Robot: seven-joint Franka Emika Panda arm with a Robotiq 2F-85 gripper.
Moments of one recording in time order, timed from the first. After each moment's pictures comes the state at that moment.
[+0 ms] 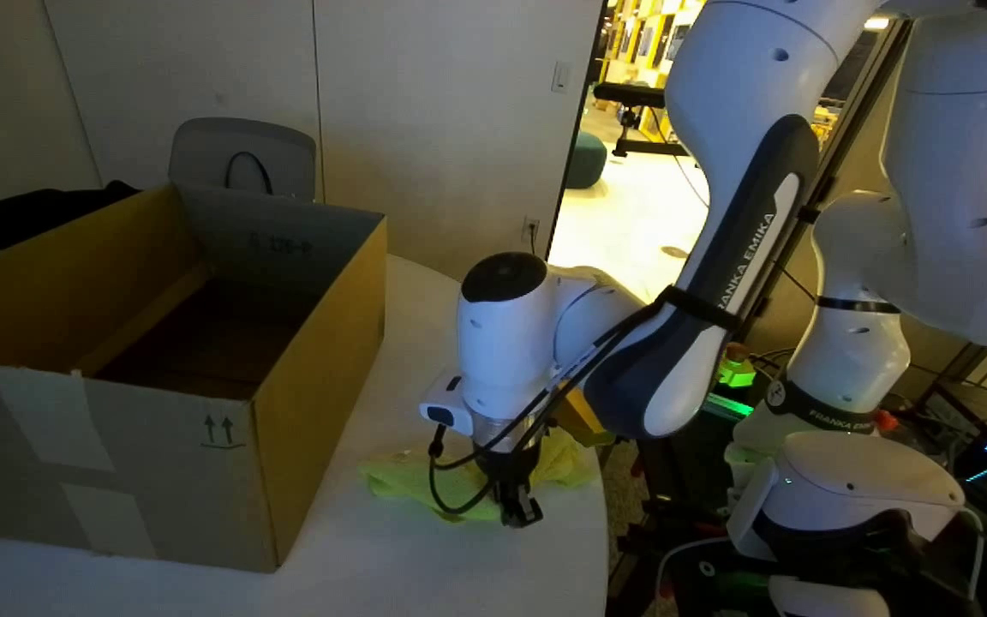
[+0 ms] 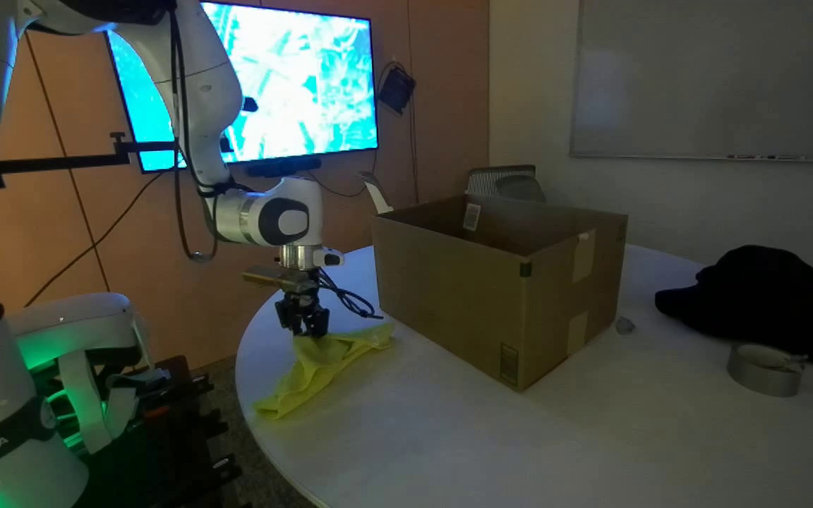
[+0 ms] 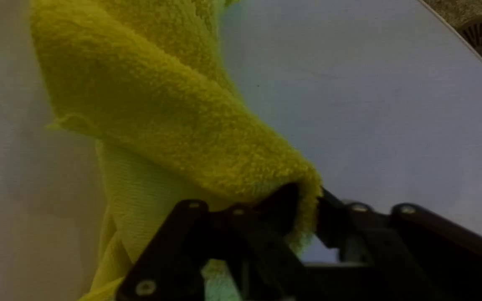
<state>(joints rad) 0.25 0.39 0.15 -2.39 -0.16 2.61 -0.01</state>
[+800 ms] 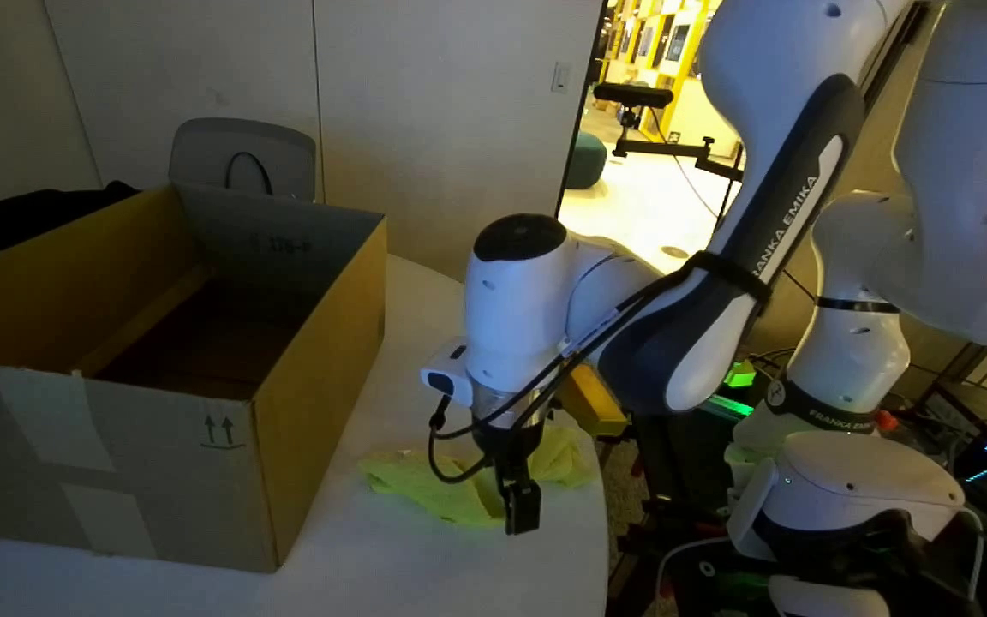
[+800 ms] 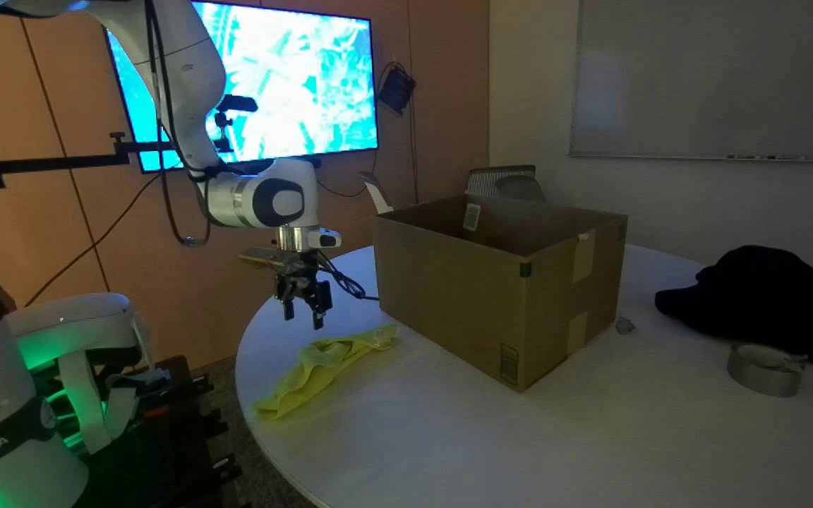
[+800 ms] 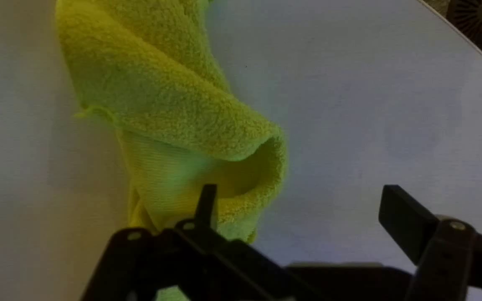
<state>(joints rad) 0.27 0.30 0.14 -2.41 -0.15 2.59 0.11</state>
